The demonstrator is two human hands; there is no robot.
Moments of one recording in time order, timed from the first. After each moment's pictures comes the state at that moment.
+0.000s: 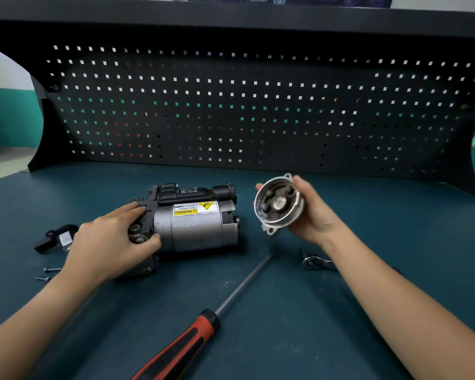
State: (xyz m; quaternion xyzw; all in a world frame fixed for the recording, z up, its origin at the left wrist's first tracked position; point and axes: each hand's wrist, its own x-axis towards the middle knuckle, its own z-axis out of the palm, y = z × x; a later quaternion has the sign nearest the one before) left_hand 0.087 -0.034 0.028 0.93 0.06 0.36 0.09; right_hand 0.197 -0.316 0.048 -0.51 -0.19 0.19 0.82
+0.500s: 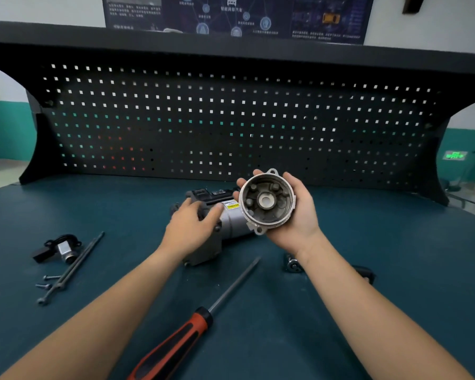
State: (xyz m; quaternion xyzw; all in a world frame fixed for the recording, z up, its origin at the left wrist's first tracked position) left_hand 0.132 -0.124 0.047 0.90 0.04 0.20 0.39; right_hand 0.147 -0.295 0.081 -0.34 -0.17 0.18 0.91
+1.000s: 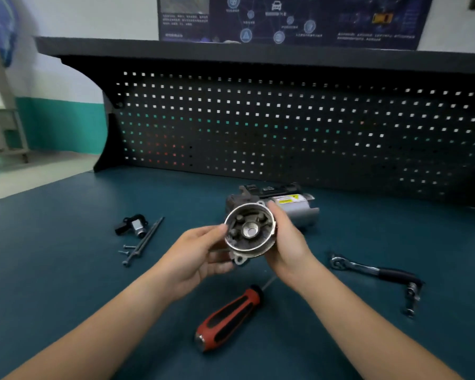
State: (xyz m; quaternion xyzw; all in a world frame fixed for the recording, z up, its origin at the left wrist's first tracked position) left_hand 0.020 -0.082 0.045 0.62 0.01 0.02 0.78; right_hand 0.082 -0.216 0.053 -0.56 -0.13 0.15 0.80
